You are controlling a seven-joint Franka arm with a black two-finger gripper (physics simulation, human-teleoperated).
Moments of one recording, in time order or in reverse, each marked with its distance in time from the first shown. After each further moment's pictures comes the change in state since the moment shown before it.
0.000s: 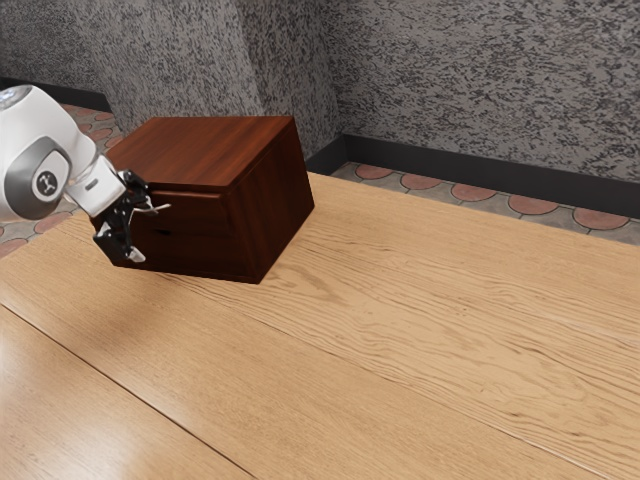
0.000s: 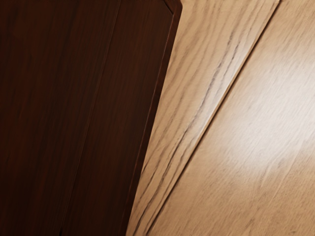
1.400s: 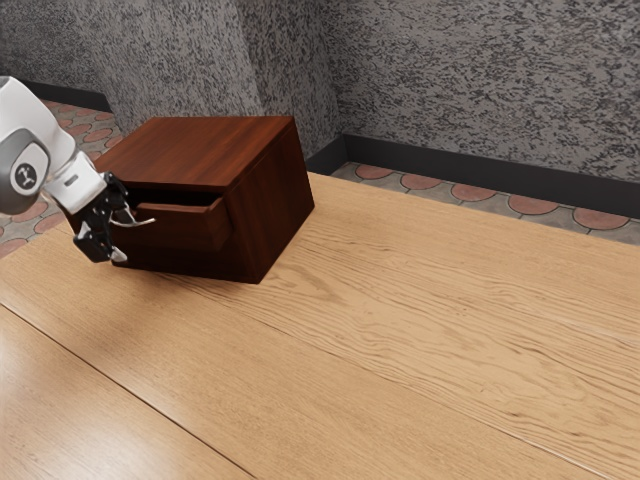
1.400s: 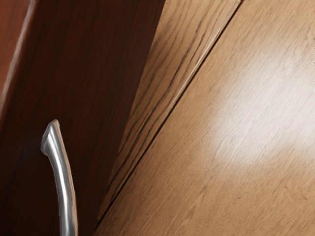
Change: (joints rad) arm 0.175 0.121 -0.114 -0.064 -0.090 -0.050 0.004
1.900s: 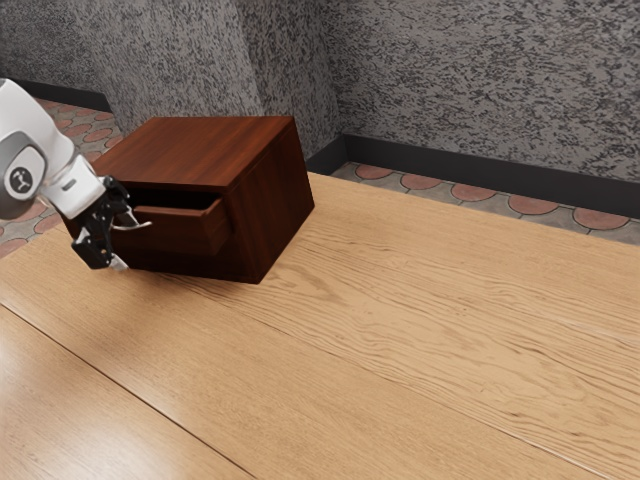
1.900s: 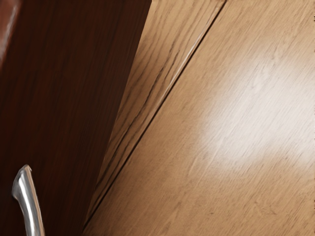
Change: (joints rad) arm 0.213 0.008 -0.227 -0.065 -0.012 -0.007 -0.001
